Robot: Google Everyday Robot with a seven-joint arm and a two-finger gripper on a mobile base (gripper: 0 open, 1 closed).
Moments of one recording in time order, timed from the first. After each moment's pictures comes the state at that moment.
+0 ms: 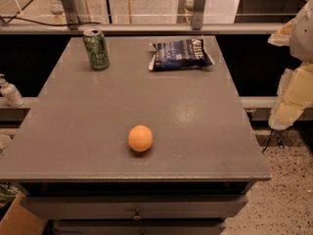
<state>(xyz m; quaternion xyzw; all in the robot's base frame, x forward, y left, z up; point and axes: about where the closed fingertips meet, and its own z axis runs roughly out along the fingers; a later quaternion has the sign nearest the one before) 0.438 -0.215 0.981 -0.60 0.78 -0.04 0.17</state>
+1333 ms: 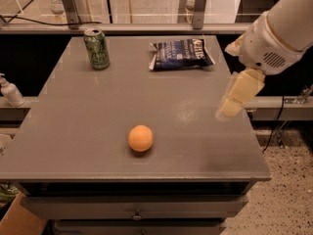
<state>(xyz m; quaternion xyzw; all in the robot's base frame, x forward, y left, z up) 0.488 -0.152 0.938 -0.59 0.77 0.05 0.23</state>
